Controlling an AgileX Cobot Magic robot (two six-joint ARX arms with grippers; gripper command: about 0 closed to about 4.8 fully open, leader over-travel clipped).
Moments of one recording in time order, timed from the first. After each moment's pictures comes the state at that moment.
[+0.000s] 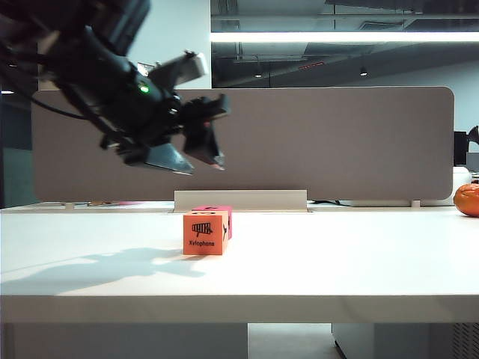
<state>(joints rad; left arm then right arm) -0.59 1.57 0.84 0.28 -0.01 -0.13 0.03 0.00 0.01 -0.12 -0.60 0.19</state>
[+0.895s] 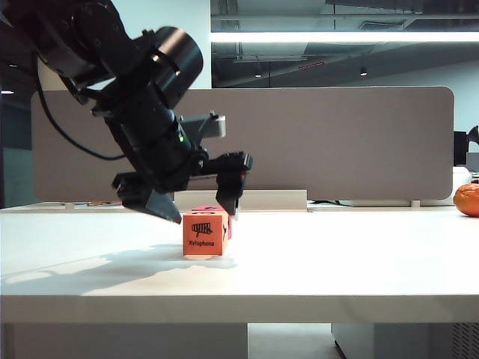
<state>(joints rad) -0.63 1.78 1.01 0.08 -0.16 -0.24 0.04 0.00 0.01 -0.12 -0.60 0.19</state>
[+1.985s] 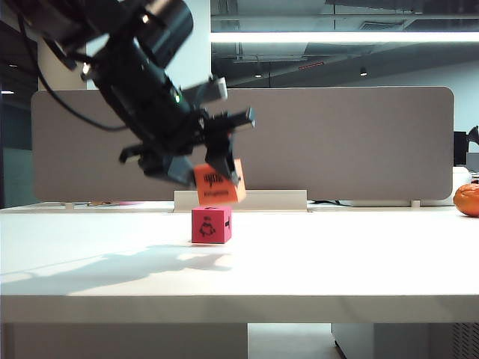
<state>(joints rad) -0.63 1.67 1.01 0.06 -0.04 -0.24 0.03 0.00 0.01 -0.12 -0.60 0.19</state>
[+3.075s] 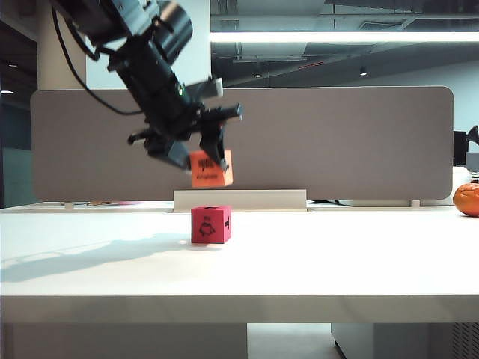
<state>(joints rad) -0.49 1.86 1.38 -0.19 0.03 -0.13 0.04 0.00 0.01 -0.12 -0.60 0.19</state>
